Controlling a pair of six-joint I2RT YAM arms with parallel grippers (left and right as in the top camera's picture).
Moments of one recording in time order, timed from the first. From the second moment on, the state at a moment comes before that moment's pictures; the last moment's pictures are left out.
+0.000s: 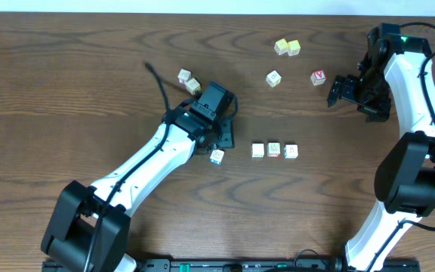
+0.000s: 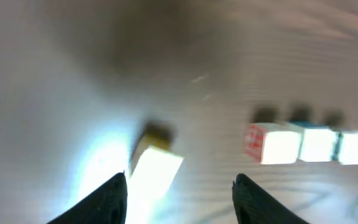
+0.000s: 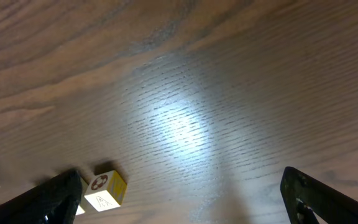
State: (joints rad) left arm -0.59 1.69 1.19 -0.73 0.06 -0.76; right arm -0.11 2.04 1.79 -1.33 -0.05 0.30
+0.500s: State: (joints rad) left arm -0.64 1.73 1.18 -0.73 -0.02 -1.27; right arm -0.11 2.04 1.79 -1.32 -0.05 0.30
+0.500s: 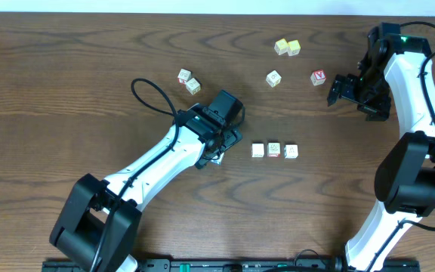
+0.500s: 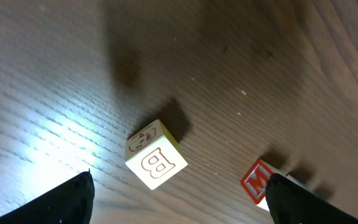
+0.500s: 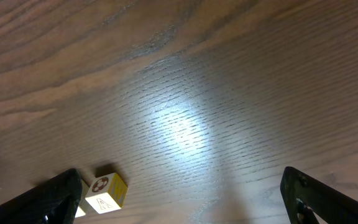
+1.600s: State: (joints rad) left arm -0.68 1.88 1.13 -0.67 -0.06 -1.59; right arm -0.11 2.04 1.79 -1.32 -0.05 0.30
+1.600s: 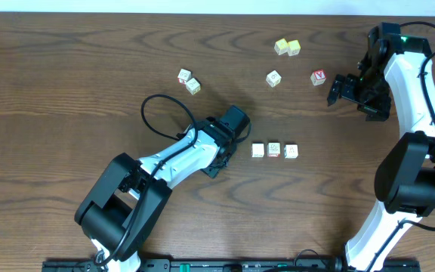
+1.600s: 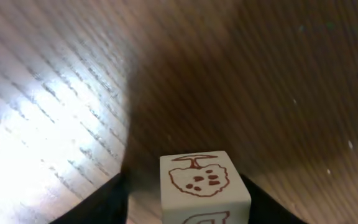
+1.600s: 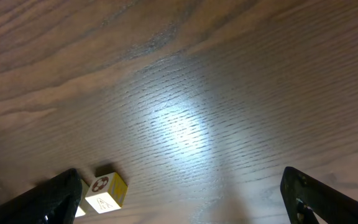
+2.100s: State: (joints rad) left arm -0.68 1.88 1.13 -0.60 -0.06 -0.94; right arm -0.11 2.04 1.79 -1.32 -0.08 0.30
